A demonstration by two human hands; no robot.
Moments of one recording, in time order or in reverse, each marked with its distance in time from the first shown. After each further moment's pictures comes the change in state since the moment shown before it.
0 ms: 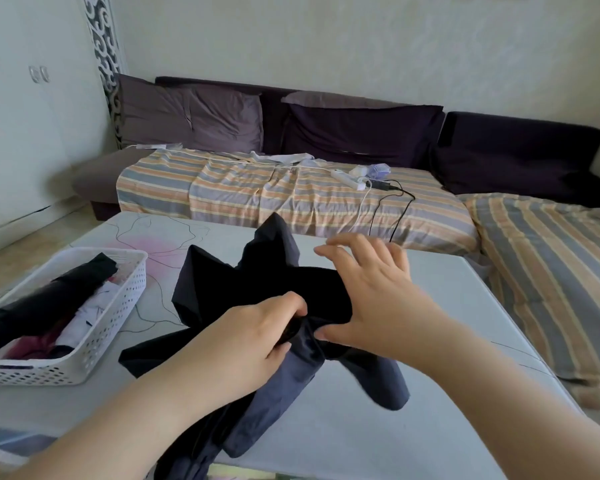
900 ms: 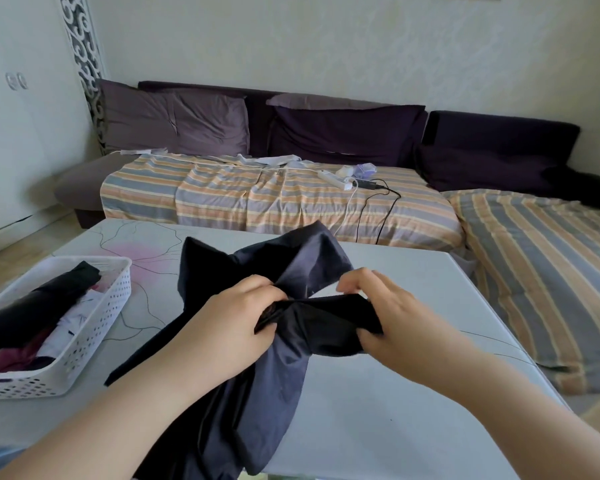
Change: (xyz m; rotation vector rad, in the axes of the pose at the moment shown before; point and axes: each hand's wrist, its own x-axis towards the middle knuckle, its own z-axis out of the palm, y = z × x) left_hand 0.021 -0.006 0.009 0.020 0.118 -0.088; right_hand -0.048 0.023 -0.001 0.367 -0.052 0.107
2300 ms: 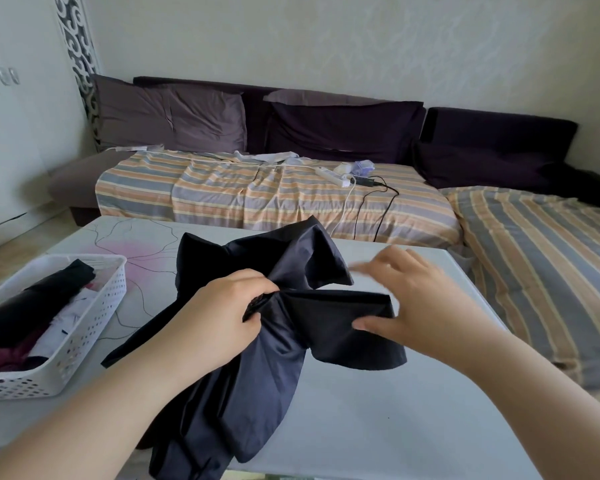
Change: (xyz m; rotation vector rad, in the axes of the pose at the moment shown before) left_hand 0.008 -0.004 -0.008 -0.083 -0.041 -0.044; right_hand 0.008 0.027 -0.017 -0.253 0.154 -0.087
